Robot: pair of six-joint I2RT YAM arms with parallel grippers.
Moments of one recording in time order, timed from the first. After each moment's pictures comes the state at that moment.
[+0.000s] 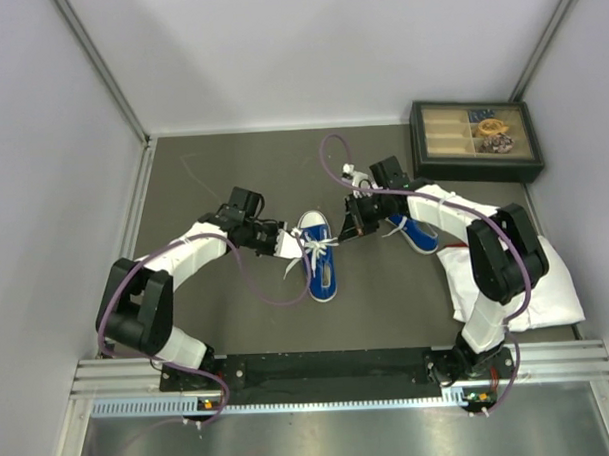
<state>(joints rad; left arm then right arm) -0.40 1.51 0.91 -0.42 0.70 1.39 0.45 1.76 1.18 -0.40 -0.71 0.20</state>
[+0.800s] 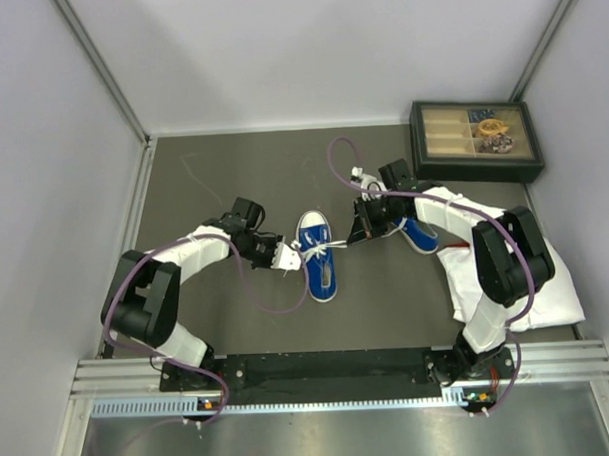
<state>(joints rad) -0.39 1.55 0.85 -0.48 0.66 1.44 0.41 1.73 1.13 -0.43 -0.70 0.16</state>
